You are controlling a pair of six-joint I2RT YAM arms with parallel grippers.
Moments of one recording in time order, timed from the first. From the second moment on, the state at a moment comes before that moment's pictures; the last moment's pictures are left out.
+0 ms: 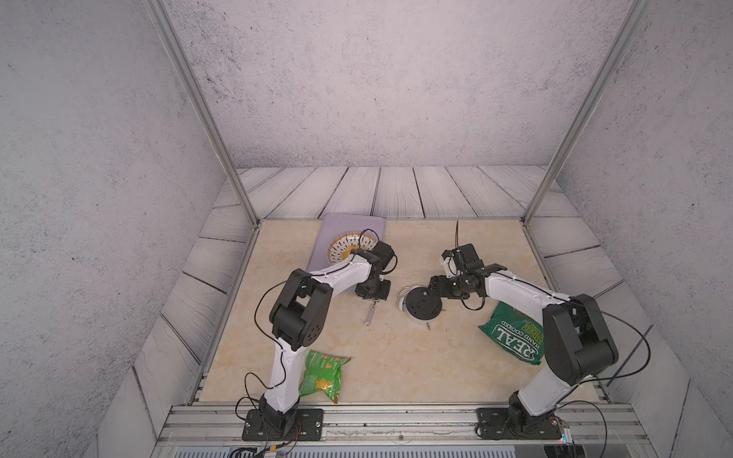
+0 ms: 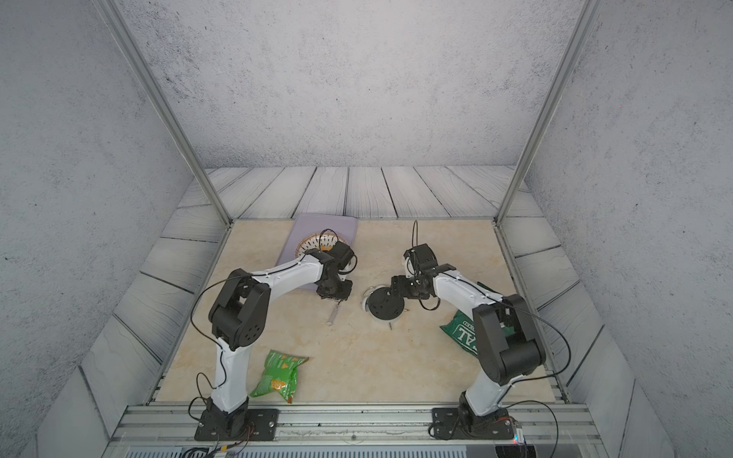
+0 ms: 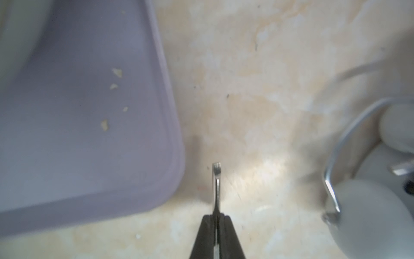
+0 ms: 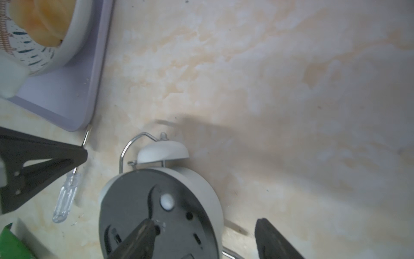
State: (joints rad) left arm -0.61 2.03 1.52 -0.83 0.05 -0.30; right arm 0.36 1.70 1.10 -0.47 -0.29 0.26
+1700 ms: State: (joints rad) left arm -0.41 1.89 1.21 -0.68 0.33 -0.32; right arm 0.59 1.54 0.84 -0.31 -0.32 0.67
